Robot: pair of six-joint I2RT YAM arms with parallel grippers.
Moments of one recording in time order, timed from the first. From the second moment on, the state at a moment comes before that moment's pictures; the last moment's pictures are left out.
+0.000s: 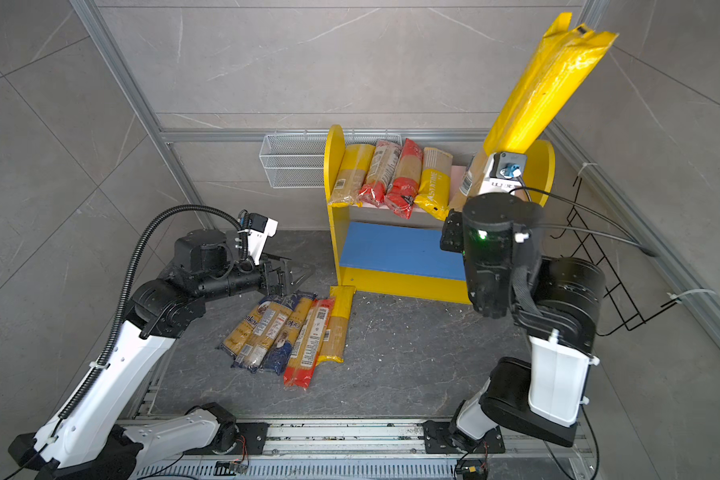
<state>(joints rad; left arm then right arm) -0.56 1.15 1.52 -0.77 0.41 -0.36 0.84 1.59 2.76 -1.51 1.03 0.33</state>
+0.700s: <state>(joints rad) -0.56 1.25 1.61 -0.77 0.39 -0.33 0.30 1.67 2.78 -1.60 0.62 0.26</state>
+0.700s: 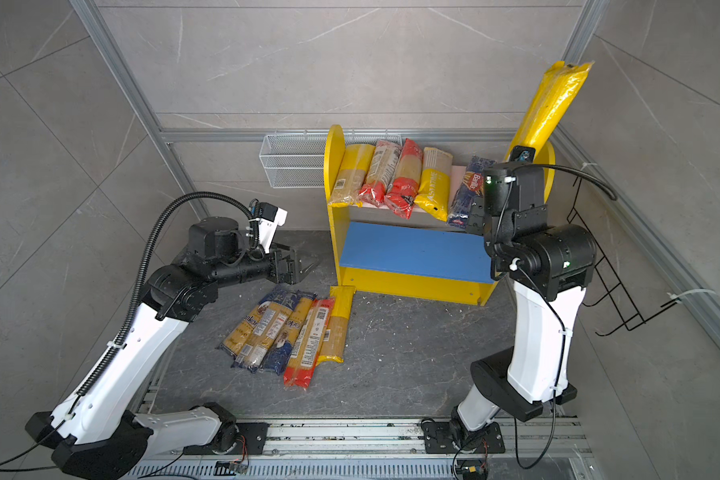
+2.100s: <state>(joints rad) -0.53 1.53 1.80 -0.77 0.39 -0.28 0.04 1.82 2.77 -1.52 0.41 0.09</state>
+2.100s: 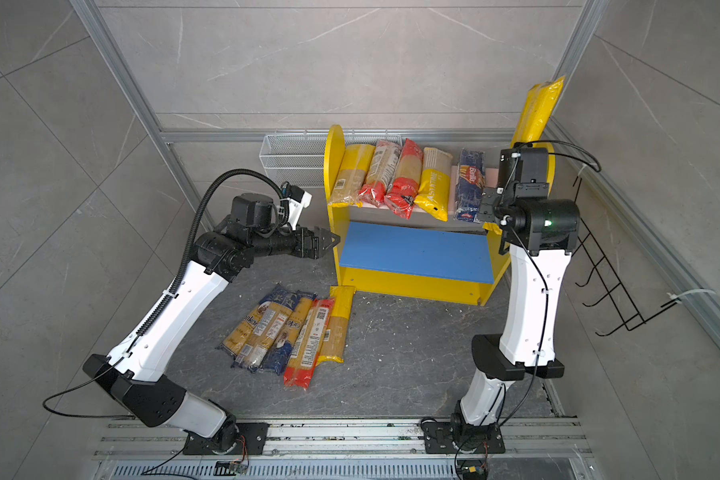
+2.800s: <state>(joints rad) -0.49 1.53 1.80 -0.76 0.39 -0.28 -0.04 1.99 2.79 -1.34 0.46 0.04</state>
